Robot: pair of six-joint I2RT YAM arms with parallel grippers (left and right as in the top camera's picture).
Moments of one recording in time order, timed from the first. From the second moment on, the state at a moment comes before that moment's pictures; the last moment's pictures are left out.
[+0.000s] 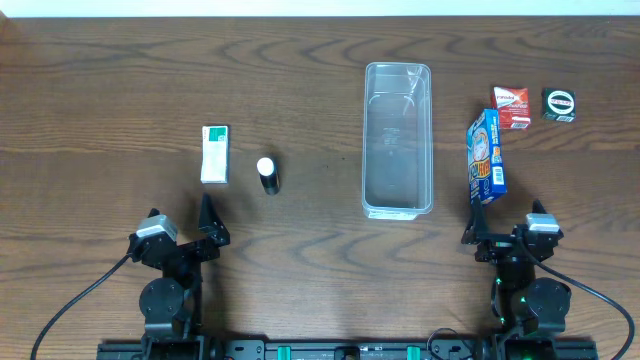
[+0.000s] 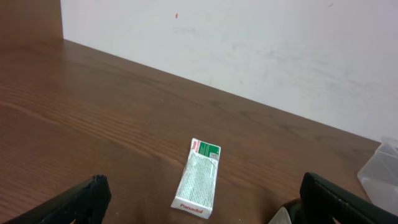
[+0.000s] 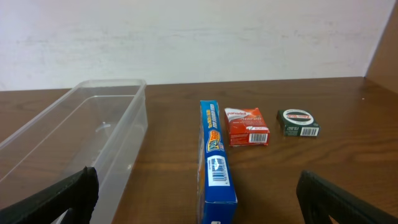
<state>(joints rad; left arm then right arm) 0.00 0.01 0.02 -0.11 -0.14 -0.30 -0.02 0.01 0.01 -0.07 0.01 0.07</state>
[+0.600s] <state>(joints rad) 0.00 0.01 0.02 -0.11 -0.14 -0.30 -0.02 0.02 0.01 0.16 -0.26 0.74</state>
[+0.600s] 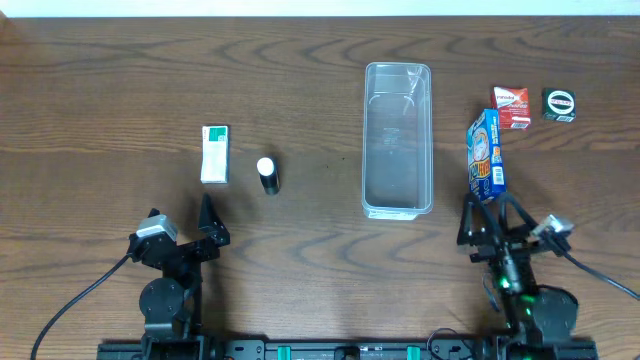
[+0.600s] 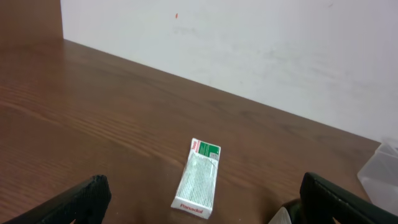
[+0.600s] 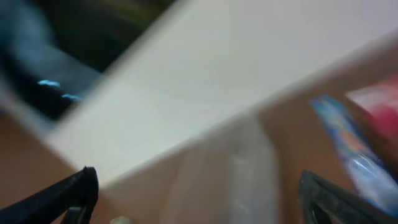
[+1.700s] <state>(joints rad) 0.00 0.01 0.03 -0.11 -0.14 -0.30 -0.08 1.31 1.29 -0.87 -0.13 0.11</state>
